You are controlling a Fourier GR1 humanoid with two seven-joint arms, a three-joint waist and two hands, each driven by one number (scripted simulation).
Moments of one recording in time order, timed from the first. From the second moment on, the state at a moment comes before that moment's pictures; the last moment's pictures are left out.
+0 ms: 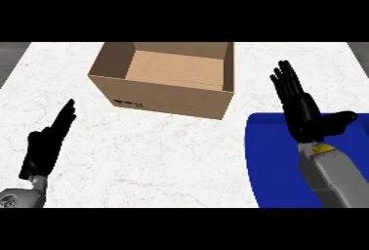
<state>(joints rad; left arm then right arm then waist) -0.08 0.43 -0.09 -1.39 0.07 0.12 0.06 -0.35 -0.38 0.27 -1.34 -0.45 -0.22 -0.20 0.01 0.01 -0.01</state>
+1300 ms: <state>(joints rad) -0.03 0.35 -0.12 -1.49 -0.02 0.20 0.06 -0.39 -0.97 0.22 -1.08 -0.07 0.44 -0.69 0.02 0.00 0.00</state>
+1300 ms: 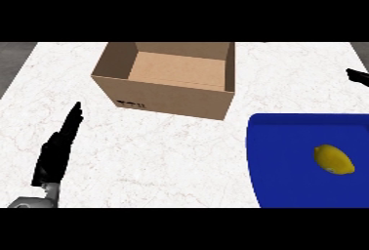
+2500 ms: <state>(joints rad) 0.00 0.31 -0.06 -1.52 -0.06 0.16 0.07 -0.30 -1.02 0.35 -1.27 0.49 0.47 -0.59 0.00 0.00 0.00</state>
